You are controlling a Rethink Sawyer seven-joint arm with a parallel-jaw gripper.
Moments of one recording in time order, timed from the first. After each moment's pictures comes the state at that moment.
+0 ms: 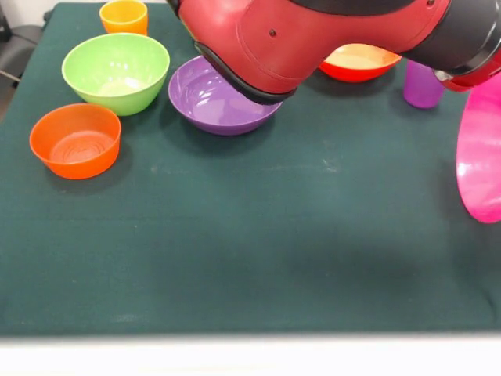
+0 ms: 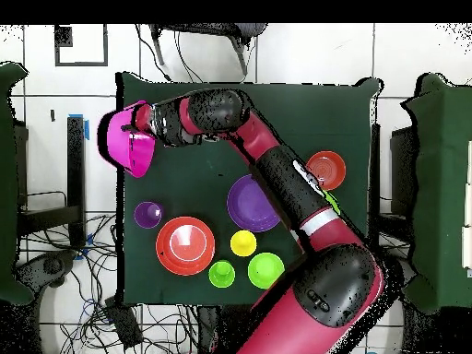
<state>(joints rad) -0.66 -0.09 1.05 1.33 -0.01 0.95 1.80</state>
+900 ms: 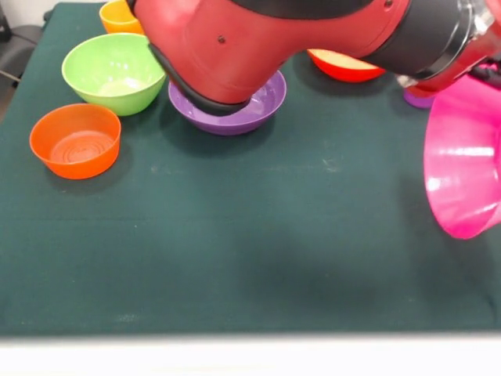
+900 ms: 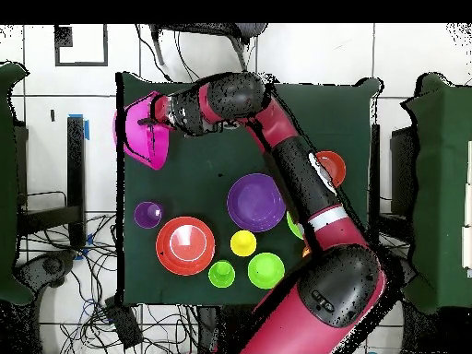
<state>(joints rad) -0.67 -0.08 1.07 1.18 -0.08 1.14 1.74</state>
